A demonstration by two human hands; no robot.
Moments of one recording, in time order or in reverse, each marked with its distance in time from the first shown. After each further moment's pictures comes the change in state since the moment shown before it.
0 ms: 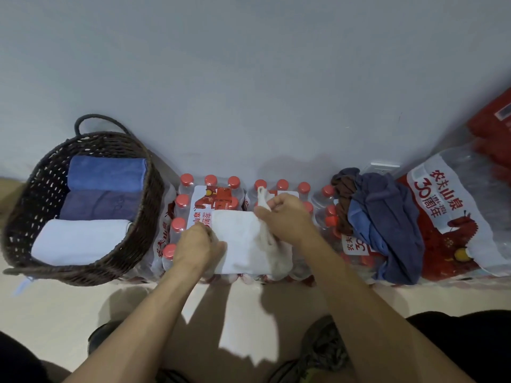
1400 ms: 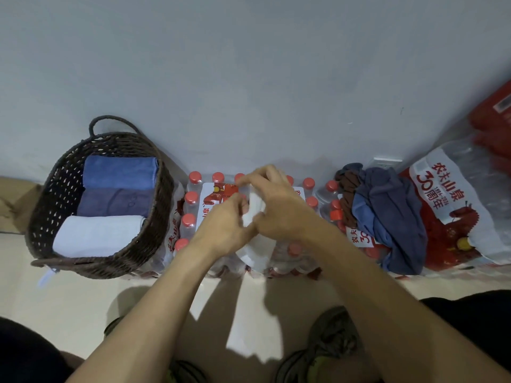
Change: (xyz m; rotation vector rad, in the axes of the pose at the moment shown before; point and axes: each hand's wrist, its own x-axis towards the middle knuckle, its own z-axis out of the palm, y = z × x) left_hand -0.030 0.048 -0.042 -0.110 -0.111 0.459; right_hand -0.029 -0.040 -0.006 -0.309 -0.139 -0.610
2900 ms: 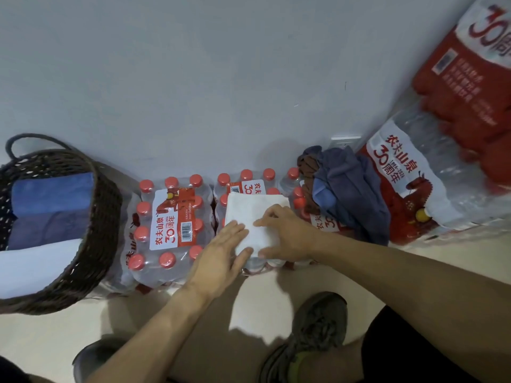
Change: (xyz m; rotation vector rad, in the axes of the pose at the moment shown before) left_hand -0.007 -0.028 0.112 0.182 -0.041 0.342; right_hand -0.067 0.127 -0.014 -0.176 -0.366 0.206
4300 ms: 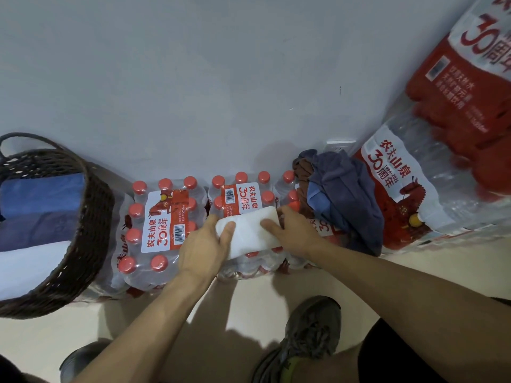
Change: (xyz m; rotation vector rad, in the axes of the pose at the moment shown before) left_hand 0.028 0.007 -0.011 0.097 0.151 -0.386; right_hand 0.005 0.018 0.011 0.534 0.268 0.282
